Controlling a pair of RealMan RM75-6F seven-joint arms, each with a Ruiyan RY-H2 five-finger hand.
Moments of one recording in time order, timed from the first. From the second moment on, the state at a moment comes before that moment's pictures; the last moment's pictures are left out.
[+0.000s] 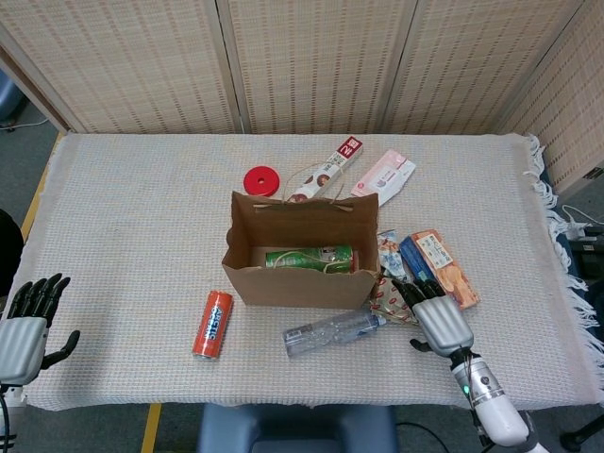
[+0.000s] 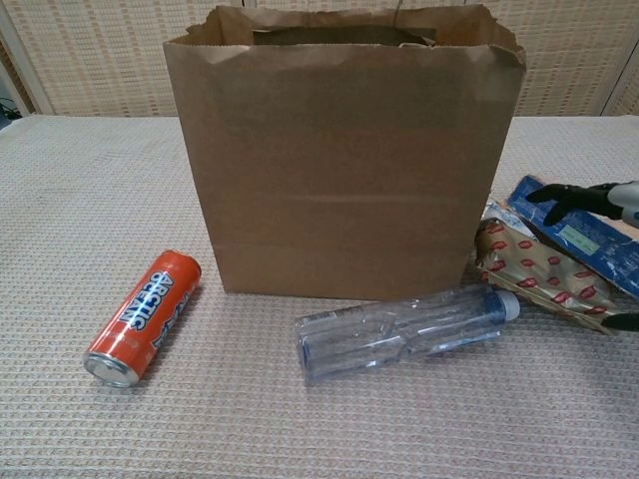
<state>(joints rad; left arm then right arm) -0.11 -1.14 -0.05 -1.59 1.50 1.48 0.05 0.40 -1.28 -0.01 -1.85 -1.24 1.17 -0.56</state>
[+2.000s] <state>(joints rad) -0.11 -1.15 -0.05 -1.59 1.49 1.48 0.06 0.50 -1.19 0.35 -2.02 -1.25 1.36 -0.51</state>
